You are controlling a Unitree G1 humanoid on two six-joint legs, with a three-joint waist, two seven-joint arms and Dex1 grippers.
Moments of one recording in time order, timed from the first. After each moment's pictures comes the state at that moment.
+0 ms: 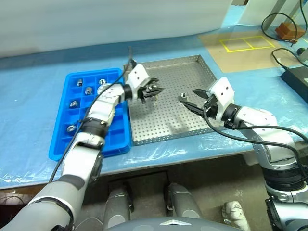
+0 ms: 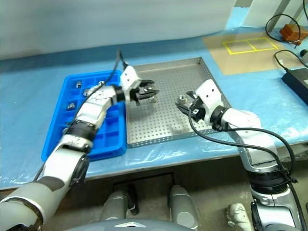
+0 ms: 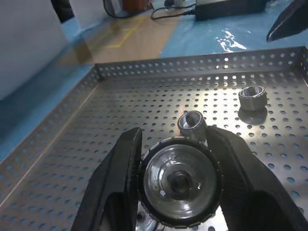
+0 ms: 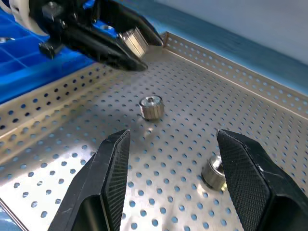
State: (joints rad) left arm -0.83 0.27 -0.05 0.47 -0.06 0.05 -0.95; right arm -0.40 -0.62 0.01 -0.39 0.31 0.65 0.67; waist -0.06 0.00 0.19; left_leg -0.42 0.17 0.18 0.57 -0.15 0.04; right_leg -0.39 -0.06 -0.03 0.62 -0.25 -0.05
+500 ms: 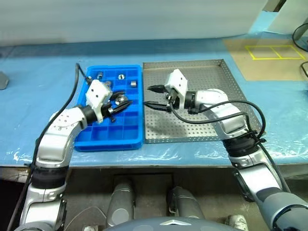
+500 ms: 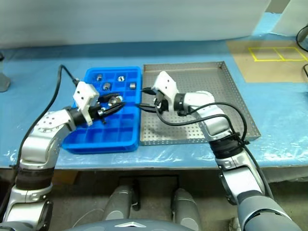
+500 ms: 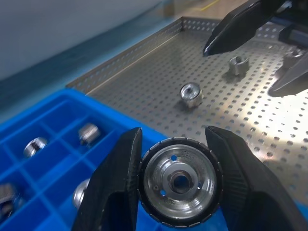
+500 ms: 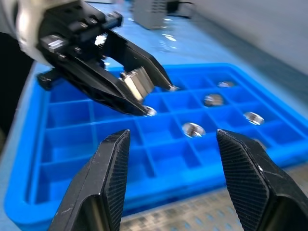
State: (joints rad) left arm -0.31 0.50 0.12 -0.31 -0.25 0.51 -0.76; right arm -0.74 -0.39 0.28 0.03 0.27 0.39 0.95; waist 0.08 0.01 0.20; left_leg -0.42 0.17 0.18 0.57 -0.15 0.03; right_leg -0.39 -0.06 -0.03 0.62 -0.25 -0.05
